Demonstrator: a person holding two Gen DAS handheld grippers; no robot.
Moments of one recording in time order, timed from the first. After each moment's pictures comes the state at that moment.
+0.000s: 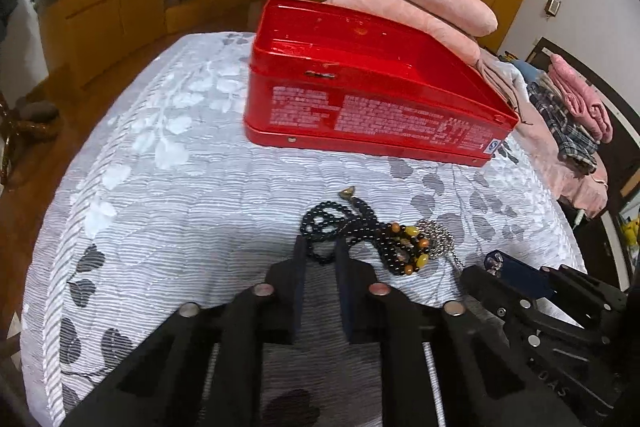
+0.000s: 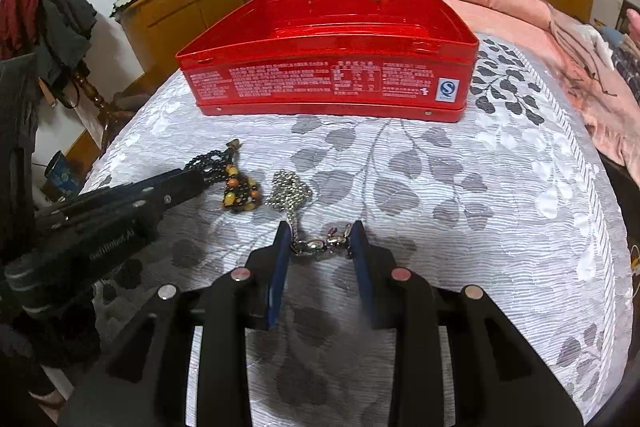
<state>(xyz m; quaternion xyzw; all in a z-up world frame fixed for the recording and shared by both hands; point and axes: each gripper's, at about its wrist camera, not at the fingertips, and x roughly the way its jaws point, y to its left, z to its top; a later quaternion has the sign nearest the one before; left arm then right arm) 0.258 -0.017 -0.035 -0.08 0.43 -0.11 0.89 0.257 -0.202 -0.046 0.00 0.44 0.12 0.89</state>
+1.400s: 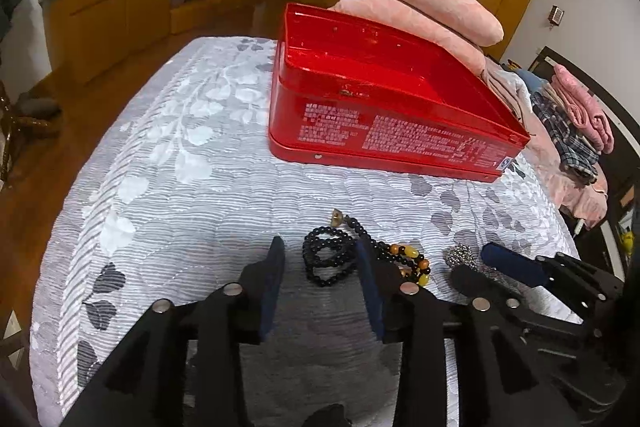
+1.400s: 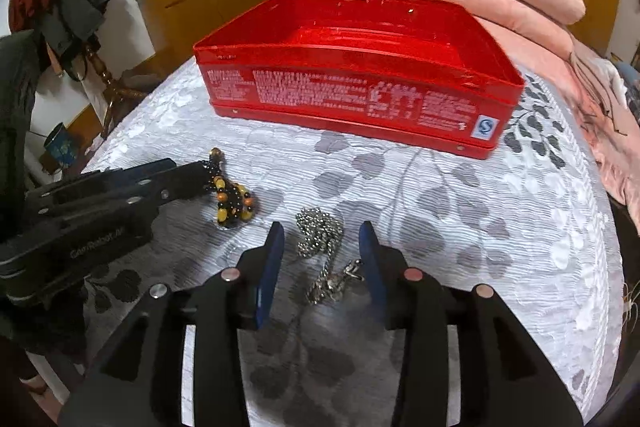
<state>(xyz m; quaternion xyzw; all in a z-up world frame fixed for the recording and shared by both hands) 0.268 0.001 -0.033 -0.09 0.43 -0.10 0.89 0.279 -0.180 -0.046 -0.05 0.44 0.14 0.88</state>
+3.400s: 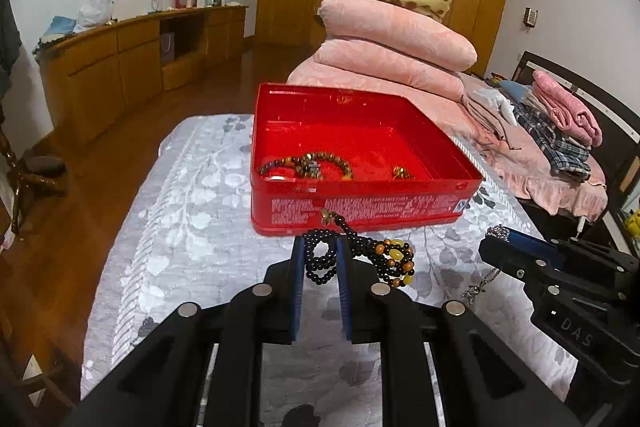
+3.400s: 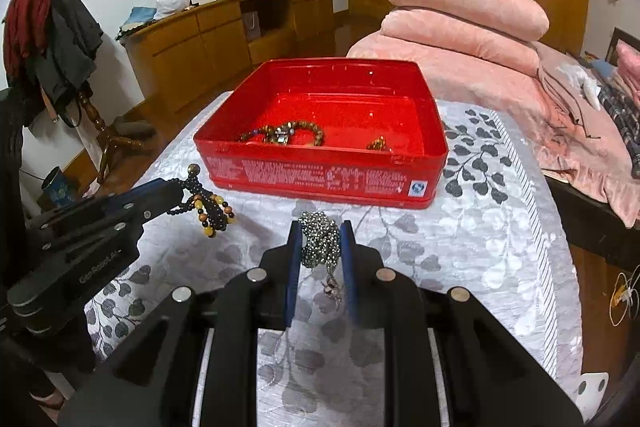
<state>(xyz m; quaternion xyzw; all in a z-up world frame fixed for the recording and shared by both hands) 0.249 -0.018 0.032 -0.04 0.35 -0.11 0.93 0.261 -0.211 0.022 -0.01 0.38 0.11 0.92</state>
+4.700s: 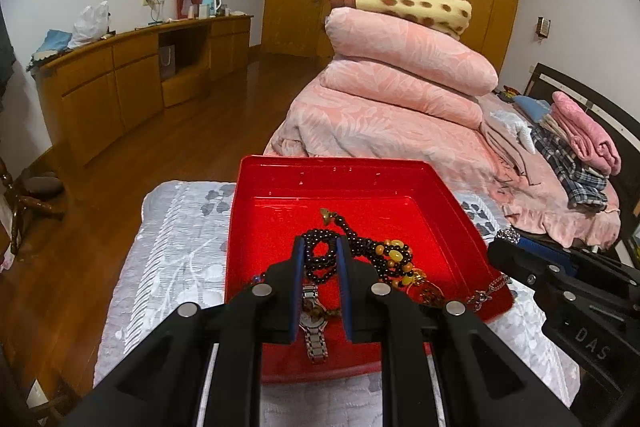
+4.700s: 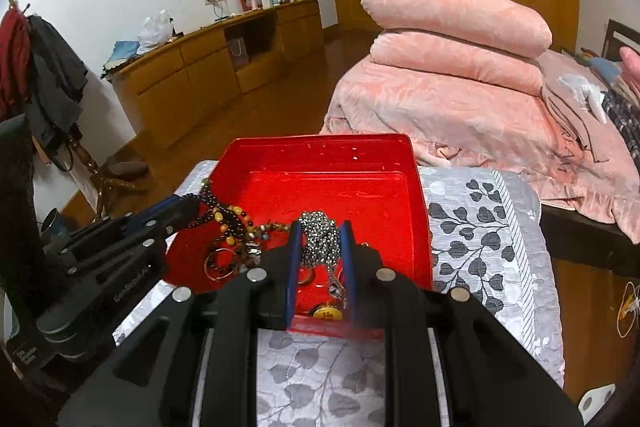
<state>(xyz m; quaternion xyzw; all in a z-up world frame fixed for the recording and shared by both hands) 0.368 -0.041 0.063 -0.04 0.34 -0.09 0.94 0.378 -0.228 0.062 0.02 0.37 0.10 0.92</state>
